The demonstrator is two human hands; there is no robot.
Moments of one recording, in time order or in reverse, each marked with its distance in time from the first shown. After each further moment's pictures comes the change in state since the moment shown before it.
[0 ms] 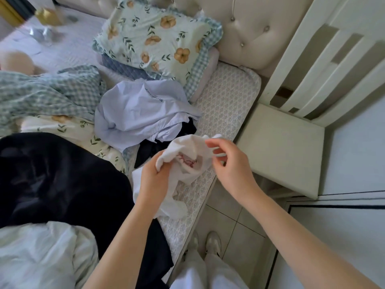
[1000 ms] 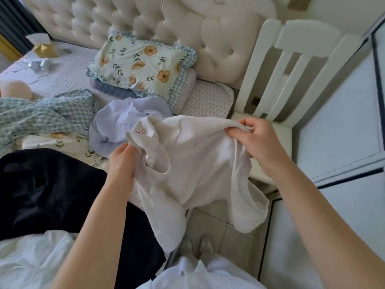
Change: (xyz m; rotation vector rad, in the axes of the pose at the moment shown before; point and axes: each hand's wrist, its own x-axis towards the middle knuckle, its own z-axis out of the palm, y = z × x) left_hand -0.037 0.073 -0.024 -0.243 0.144 -0.241; right_hand -0.060 -0.075 -0.138 0.183 0.172 0.223
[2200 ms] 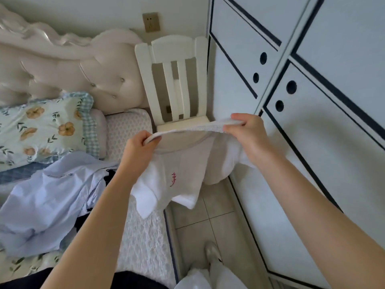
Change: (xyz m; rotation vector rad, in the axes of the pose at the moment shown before) left_hand -0.042 0.031 0.145 0.662 -0.761 0.612; right_hand -0.092 0.035 -0.078 0.210 0.768 0.309
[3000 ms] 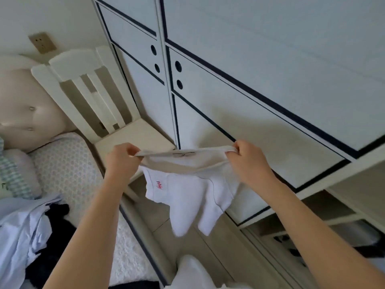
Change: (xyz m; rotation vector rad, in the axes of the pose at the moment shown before) left_hand -0.107 0.036 0.113 0.416 -0.244 0.228; right_hand -0.198 0.114 -0.178 -0.544 0.286 0.008
